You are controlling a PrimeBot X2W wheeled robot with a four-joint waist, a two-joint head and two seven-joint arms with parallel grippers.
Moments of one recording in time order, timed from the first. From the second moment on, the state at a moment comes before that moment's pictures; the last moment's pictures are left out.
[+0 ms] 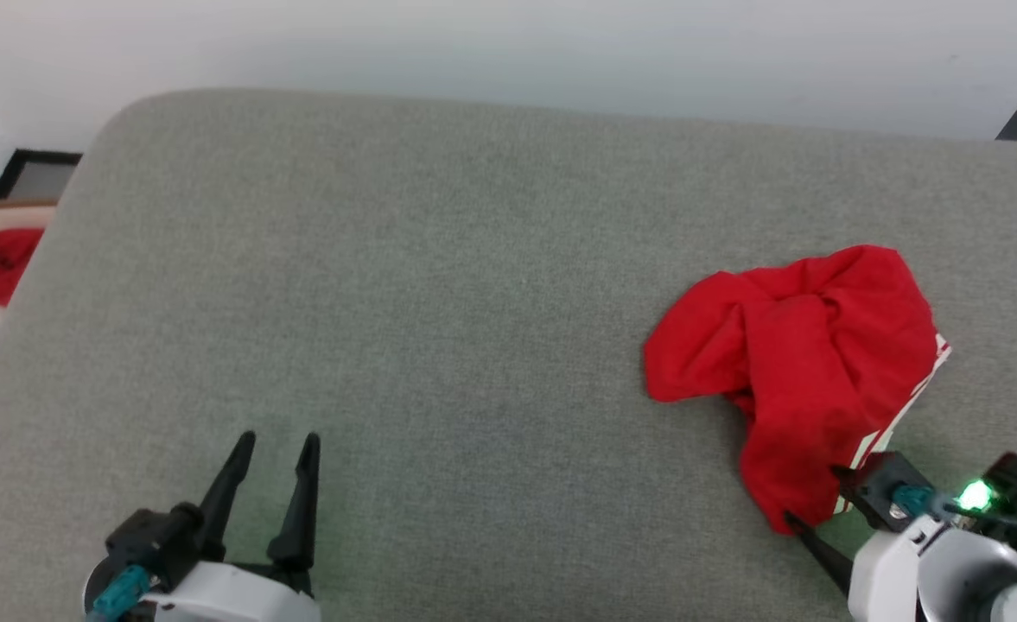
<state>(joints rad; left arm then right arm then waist) -0.04 0.24 -0.09 0.19 -0.39 -0.13 -0.26 -0.20 -0.63 0.55 0.00 0.35 0.13 0.33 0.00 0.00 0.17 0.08</state>
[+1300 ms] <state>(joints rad) -0.16 0.25 -0.14 0.23 -0.48 -0.13 -0.26 -0.49 -0.39 0.10 0.00 0.54 0.13 0.20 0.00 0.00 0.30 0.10</state>
